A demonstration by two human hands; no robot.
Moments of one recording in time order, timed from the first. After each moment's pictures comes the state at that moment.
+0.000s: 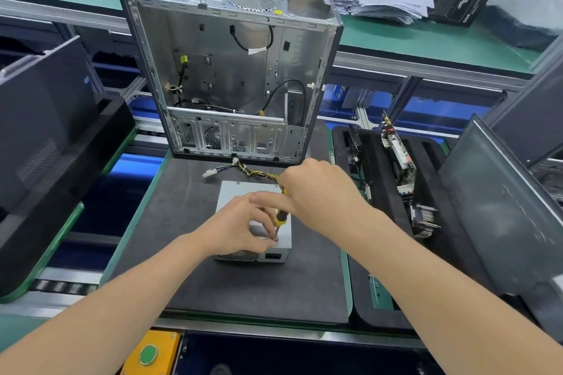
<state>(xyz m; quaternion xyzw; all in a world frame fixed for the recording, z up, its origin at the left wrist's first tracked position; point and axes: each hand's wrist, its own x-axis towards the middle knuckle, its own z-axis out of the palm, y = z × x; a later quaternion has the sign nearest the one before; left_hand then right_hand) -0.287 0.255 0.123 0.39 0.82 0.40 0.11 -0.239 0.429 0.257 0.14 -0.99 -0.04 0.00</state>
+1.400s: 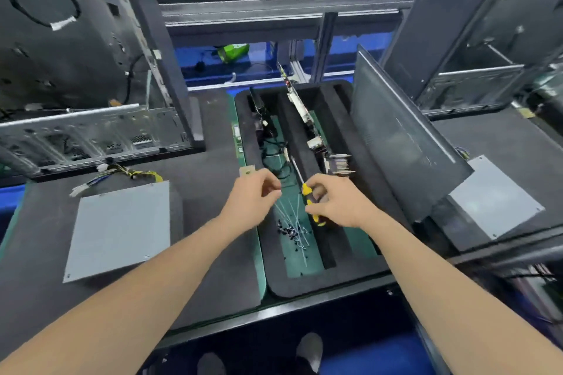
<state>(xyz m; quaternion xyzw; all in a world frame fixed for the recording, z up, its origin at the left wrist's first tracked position) -0.269 0.500 0.089 0.27 0.87 0.39 0.15 -0.167 0.705 0.106 -0.13 -0.92 0.37 -0.10</state>
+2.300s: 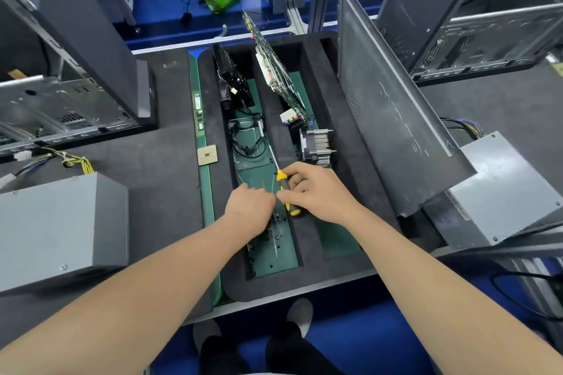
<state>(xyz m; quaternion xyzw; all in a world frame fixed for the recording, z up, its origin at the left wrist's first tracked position) -0.247 0.591 0.010 0.43 0.86 -0.20 0.19 -0.169 0.748 0.047 -0.15 -0.82 0.55 -0.09</state>
